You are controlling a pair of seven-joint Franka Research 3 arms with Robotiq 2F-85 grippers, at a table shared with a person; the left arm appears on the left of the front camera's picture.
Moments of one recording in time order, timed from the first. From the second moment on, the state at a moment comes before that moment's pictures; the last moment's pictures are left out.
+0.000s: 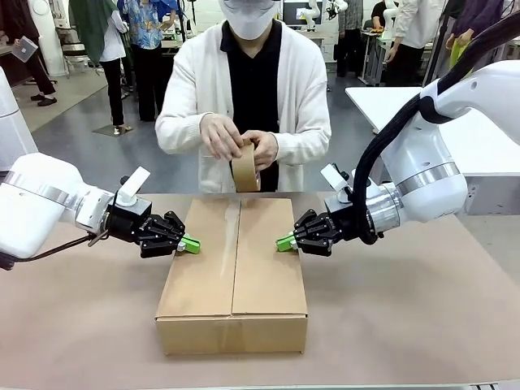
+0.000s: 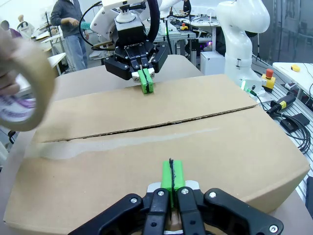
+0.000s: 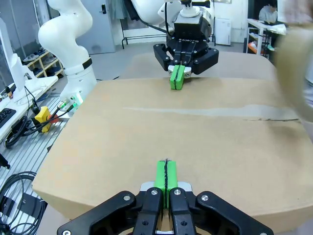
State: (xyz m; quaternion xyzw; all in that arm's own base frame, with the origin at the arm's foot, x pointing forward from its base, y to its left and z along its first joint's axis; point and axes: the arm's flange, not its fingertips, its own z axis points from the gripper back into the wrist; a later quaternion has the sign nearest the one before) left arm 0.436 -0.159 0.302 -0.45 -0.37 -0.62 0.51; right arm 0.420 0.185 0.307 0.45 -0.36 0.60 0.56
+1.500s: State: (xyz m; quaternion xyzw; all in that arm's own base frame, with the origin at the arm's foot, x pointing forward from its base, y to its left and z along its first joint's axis) left arm 0.436 -0.159 0.302 -0.45 -0.37 -0.62 0.51; right arm 0.420 0.185 0.306 0.45 -0.36 0.59 0.56
